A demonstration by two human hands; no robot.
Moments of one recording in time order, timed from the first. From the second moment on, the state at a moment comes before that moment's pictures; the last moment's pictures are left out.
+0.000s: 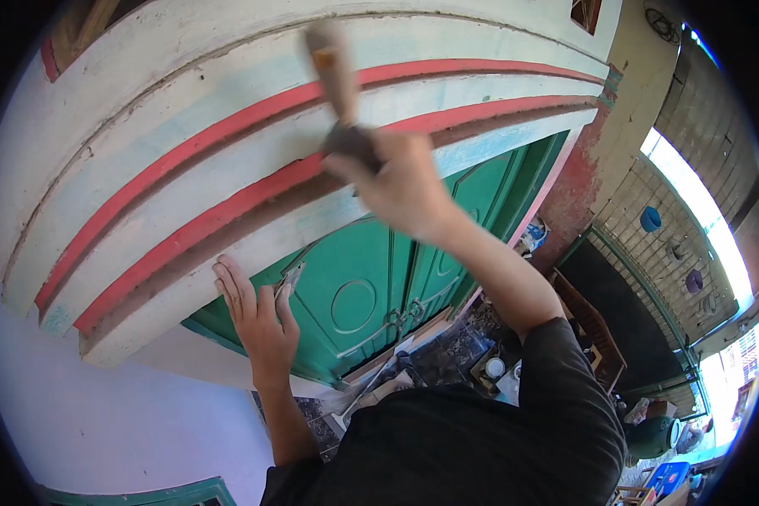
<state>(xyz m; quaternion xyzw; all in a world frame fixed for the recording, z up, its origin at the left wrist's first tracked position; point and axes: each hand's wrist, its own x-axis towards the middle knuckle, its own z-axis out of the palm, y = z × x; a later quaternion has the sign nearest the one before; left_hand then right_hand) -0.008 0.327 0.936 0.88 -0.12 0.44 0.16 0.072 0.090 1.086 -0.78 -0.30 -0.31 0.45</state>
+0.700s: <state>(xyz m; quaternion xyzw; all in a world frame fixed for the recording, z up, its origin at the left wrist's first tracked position) -0.010 0.335 0.935 0.88 -0.13 0.43 0.16 0.099 0.076 1.078 -0.80 -0.24 -0.36 0.41</state>
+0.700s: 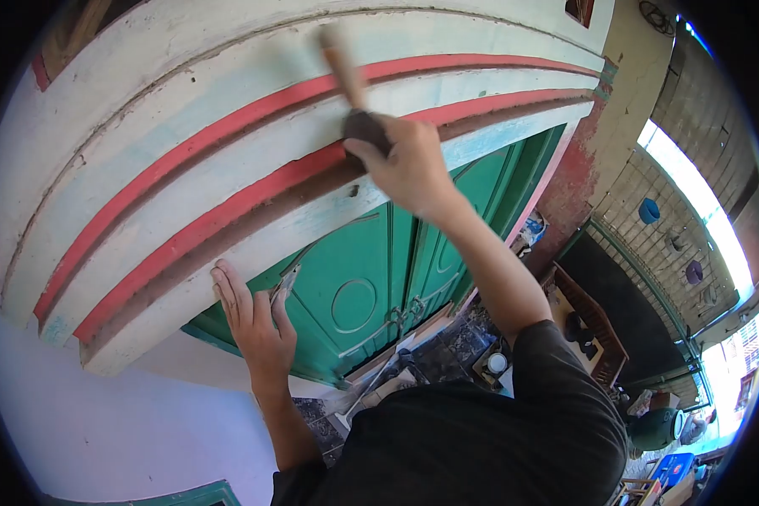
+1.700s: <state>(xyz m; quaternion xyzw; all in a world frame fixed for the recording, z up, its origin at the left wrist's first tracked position) -0.035 0.341 0.931 0.86 -0.05 0.47 0.18 0.072 0.158 1.072 -0.74 -0.41 -0.30 0.45</state>
